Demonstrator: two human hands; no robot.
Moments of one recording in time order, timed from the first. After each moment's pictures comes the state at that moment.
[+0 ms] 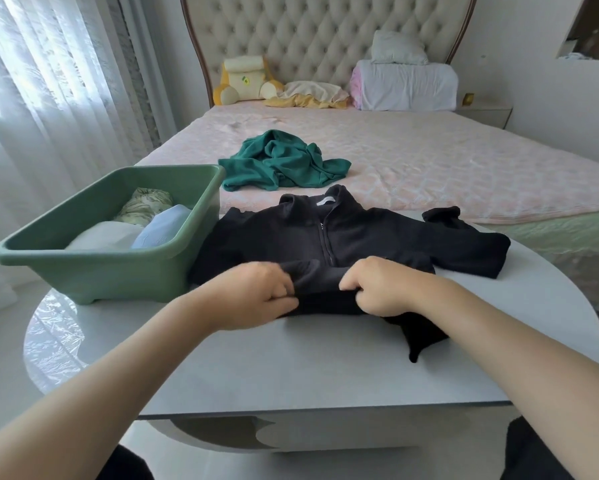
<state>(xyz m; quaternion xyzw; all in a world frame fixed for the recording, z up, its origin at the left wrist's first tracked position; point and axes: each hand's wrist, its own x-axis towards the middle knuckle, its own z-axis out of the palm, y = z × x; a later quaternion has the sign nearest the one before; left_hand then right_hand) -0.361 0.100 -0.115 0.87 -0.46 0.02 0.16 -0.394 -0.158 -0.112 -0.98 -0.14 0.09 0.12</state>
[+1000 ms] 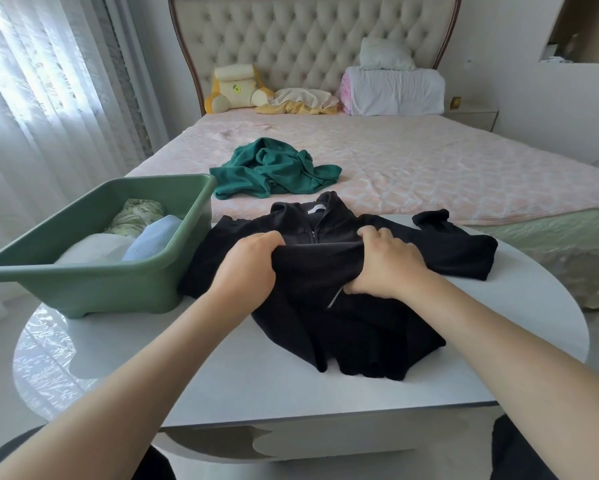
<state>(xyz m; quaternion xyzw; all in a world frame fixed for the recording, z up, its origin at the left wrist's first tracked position) -0.354 0.064 -0.094 0.92 -0.23 0.16 0.26 -0.379 -0.170 -0.105 -0.99 0.08 -0.05 0.03</state>
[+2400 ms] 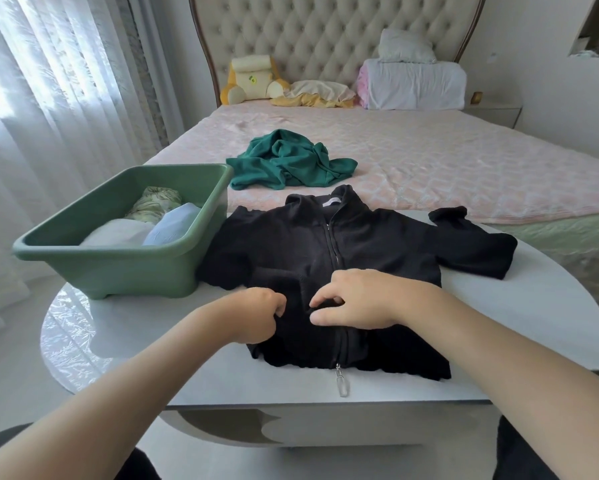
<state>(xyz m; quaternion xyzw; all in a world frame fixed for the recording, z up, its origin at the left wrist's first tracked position) -0.364 0.098 -0.145 0.95 -0.27 -0.17 0.04 -0.412 -0.120 -0.100 -0.97 -0.16 0.15 0.08</state>
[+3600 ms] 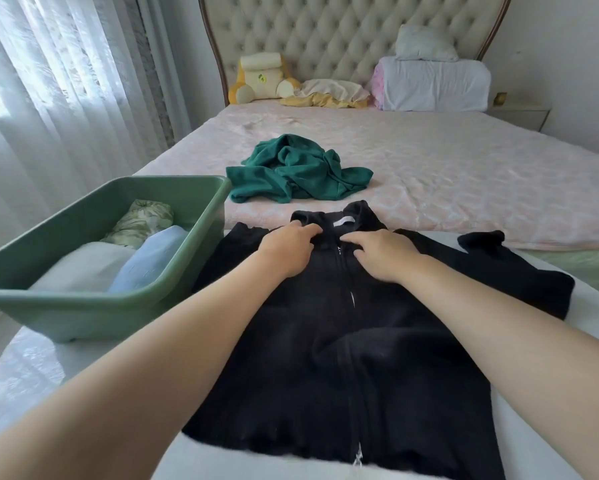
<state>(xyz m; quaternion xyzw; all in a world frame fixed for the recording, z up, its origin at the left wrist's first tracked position) -0.187 0.019 -0.126 0.97 -0.23 0.04 0.09 -0.226 -0.186 -0.130 -1.00 -0.05 -0.04 0.08</state>
